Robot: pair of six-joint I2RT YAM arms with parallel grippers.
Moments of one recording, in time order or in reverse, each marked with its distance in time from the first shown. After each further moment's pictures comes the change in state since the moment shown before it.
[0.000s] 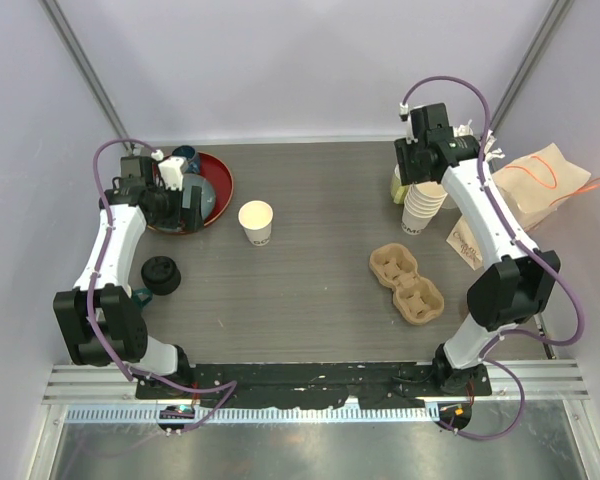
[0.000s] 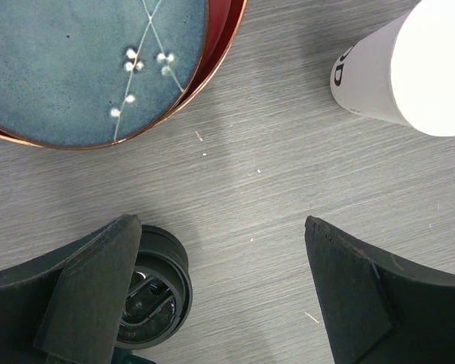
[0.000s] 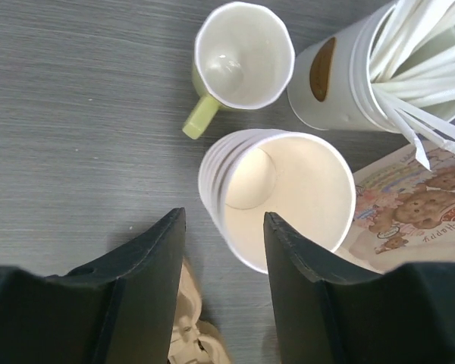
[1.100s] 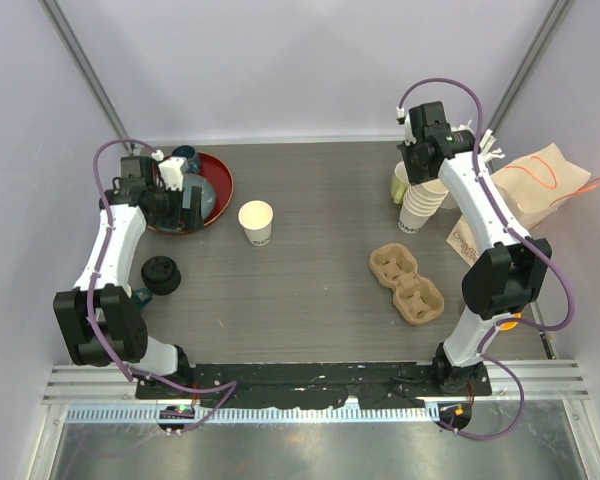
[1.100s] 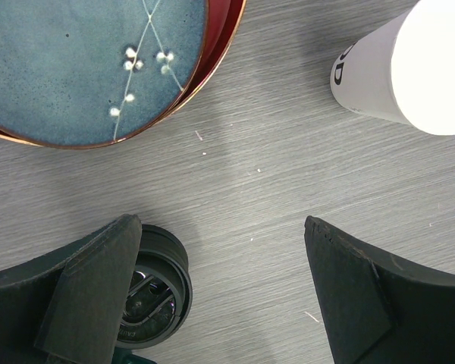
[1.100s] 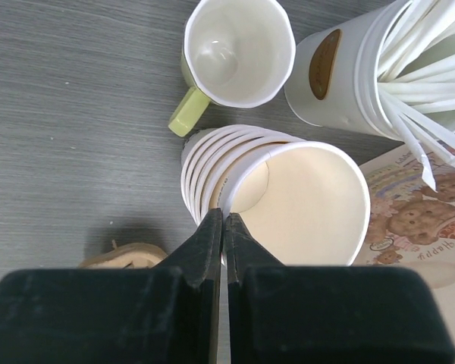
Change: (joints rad) left arm 0.000 -0.001 -0.003 -0.001 0.000 0.002; right arm -0.043 0.087 0.050 -0.044 -0.031 -0.053
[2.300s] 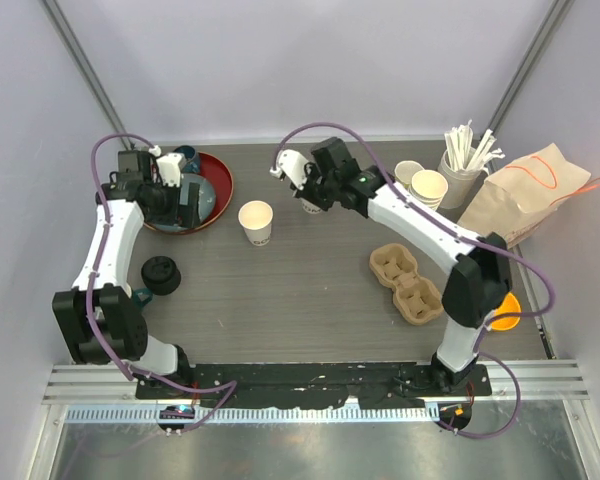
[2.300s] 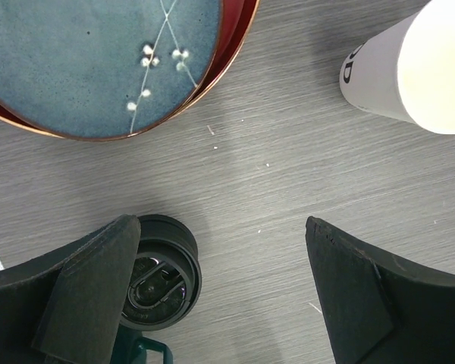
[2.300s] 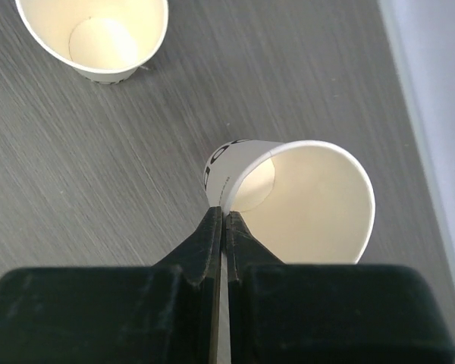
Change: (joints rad) left arm 0.000 0.007 0.067 -0.068 -0.030 0.012; right arm 0.483 -0.012 -0.124 0.359 -0.266 -0.472
